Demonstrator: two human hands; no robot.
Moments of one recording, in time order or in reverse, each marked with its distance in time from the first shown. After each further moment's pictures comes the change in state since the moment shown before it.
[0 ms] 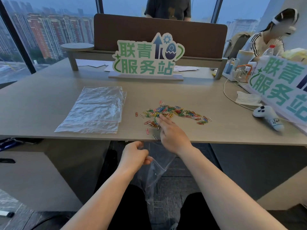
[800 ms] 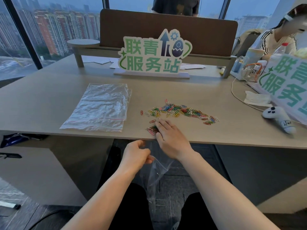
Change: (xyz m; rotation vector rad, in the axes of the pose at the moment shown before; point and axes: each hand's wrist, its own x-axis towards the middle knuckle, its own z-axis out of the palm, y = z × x) left_hand -0.006 0.005 -0.007 -0.010 0.008 0.013; right_hand -0.001 -0.011 0.017 -0.065 -0.087 -0.009
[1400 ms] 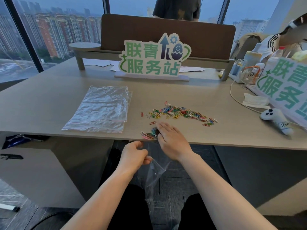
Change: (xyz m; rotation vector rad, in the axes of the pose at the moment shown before) left_hand -0.003 0.002 -0.008 -0.003 0.022 -0.021; right_hand -0.005 0.000 -0.002 0.009 -0.011 0.001
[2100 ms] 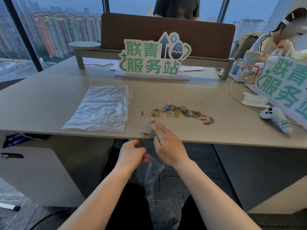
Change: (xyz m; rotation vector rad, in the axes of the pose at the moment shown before) left_hand 0.004 -0.006 -0.007 -0.020 0.019 0.019; right_hand -0.017 -0.024 0.007 0.105 0.116 -0.070
